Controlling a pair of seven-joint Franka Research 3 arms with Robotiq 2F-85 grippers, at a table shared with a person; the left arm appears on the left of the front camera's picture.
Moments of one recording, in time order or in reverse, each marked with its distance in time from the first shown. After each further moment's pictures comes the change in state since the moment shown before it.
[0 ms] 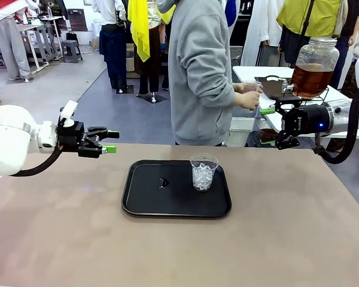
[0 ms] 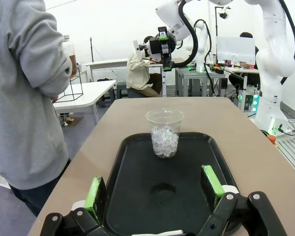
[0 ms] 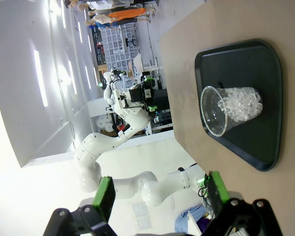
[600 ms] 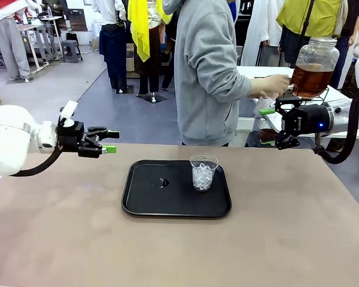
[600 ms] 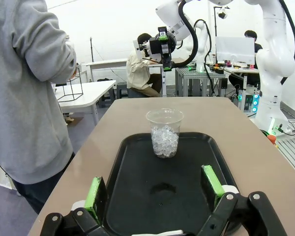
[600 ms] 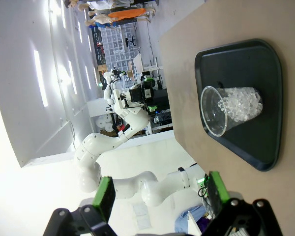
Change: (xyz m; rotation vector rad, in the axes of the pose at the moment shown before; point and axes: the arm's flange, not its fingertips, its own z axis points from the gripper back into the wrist) left arm 0.000 0.000 0.000 0.000 0.000 0.000; right arm 0.000 0.000 0.000 0.000 0.000 0.000
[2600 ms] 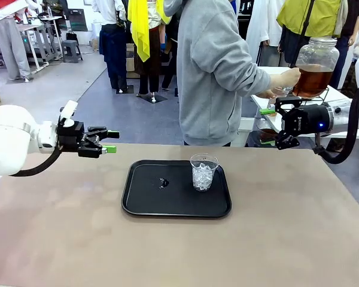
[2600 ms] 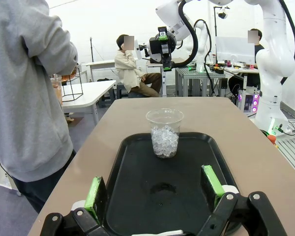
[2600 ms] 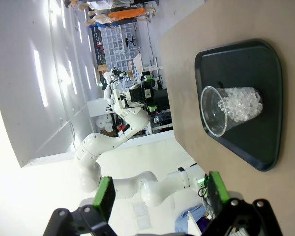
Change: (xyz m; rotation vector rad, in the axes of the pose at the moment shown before) left arm 0.000 0.000 0.000 0.000 0.000 0.000; right arm 0.000 0.000 0.000 0.000 0.000 0.000
